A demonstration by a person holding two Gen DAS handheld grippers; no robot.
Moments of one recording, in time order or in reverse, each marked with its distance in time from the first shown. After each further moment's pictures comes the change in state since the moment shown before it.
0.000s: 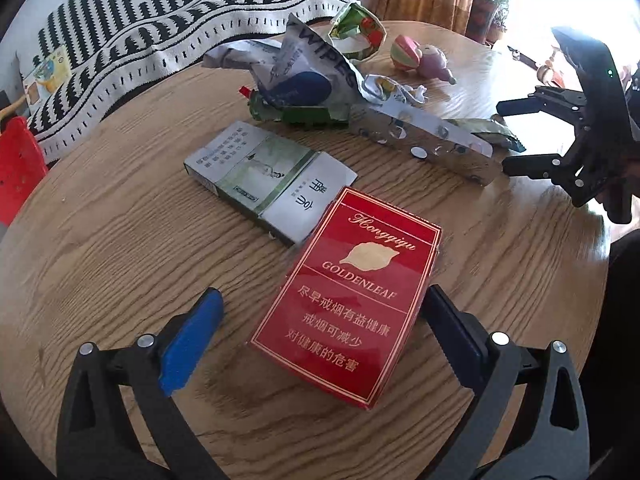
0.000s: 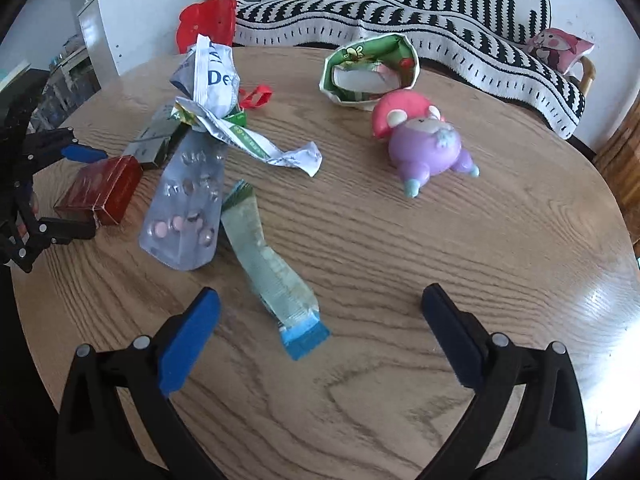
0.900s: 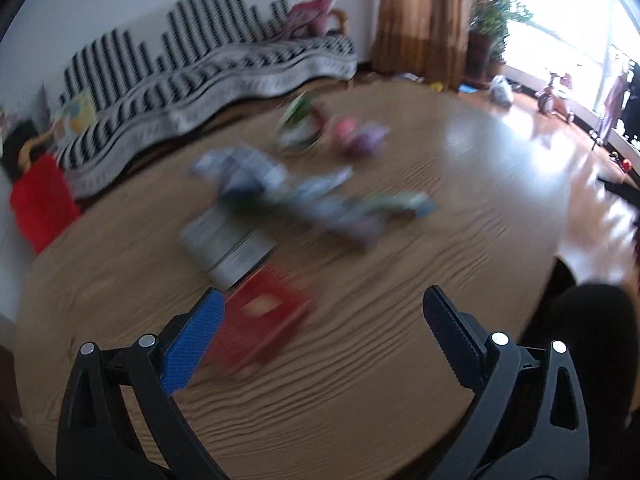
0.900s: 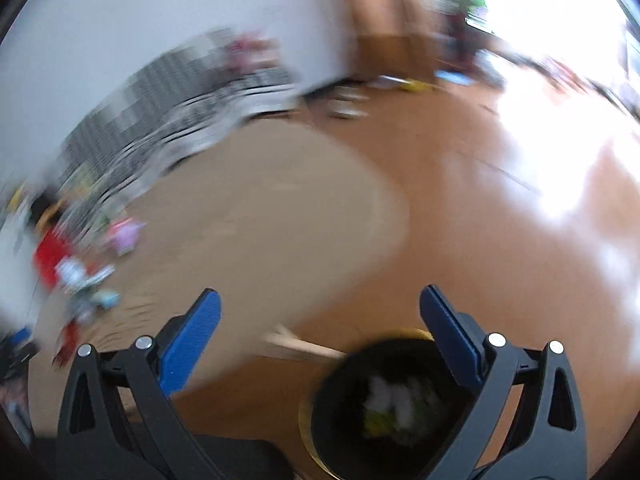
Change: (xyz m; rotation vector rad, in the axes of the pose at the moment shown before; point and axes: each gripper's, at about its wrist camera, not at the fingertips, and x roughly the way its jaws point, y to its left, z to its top) left arm -0.076 -0.075 0.010 -0.015 -0.149 0.073; right arm -0.229 -0.122 -0.230 0.820 -0.312 -0.332
